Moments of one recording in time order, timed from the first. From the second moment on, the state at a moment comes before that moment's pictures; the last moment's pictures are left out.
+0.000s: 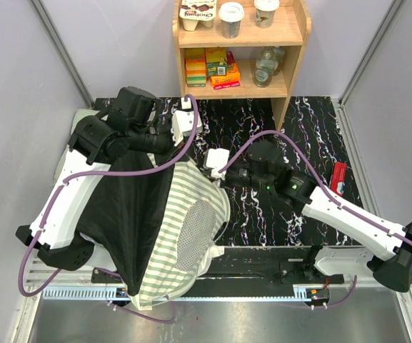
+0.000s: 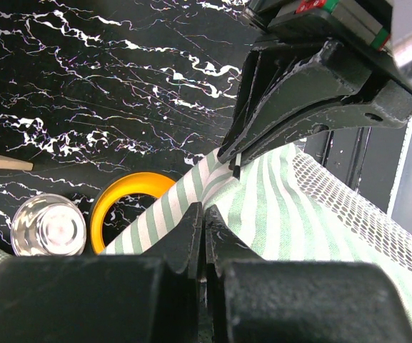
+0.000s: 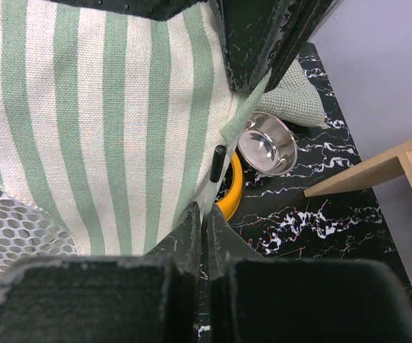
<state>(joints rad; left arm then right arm) -0.61 1.41 1.97 -1.31 0.52 0.50 0.93 1.19 1.13 -0.19 -0.30 -0.49</state>
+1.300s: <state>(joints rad) -0.61 1.41 1.97 -1.31 0.52 0.51 0.93 1.18 1.14 -0.21 -0.31 -0.48</state>
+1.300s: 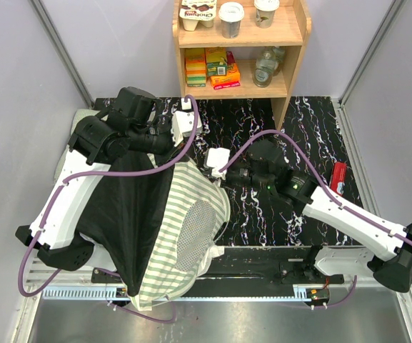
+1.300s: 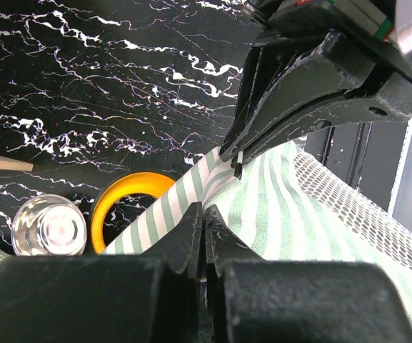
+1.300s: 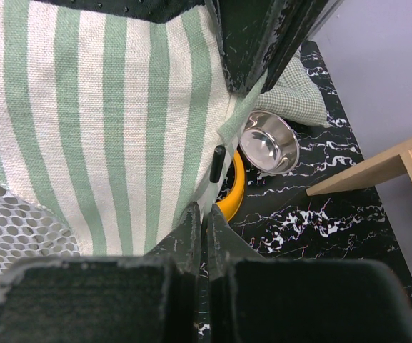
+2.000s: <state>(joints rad) -0.63 1.40 1.96 -1.31 0.51 0.54 0.93 1.21 1.18 -0.25 -0.30 -0.48</state>
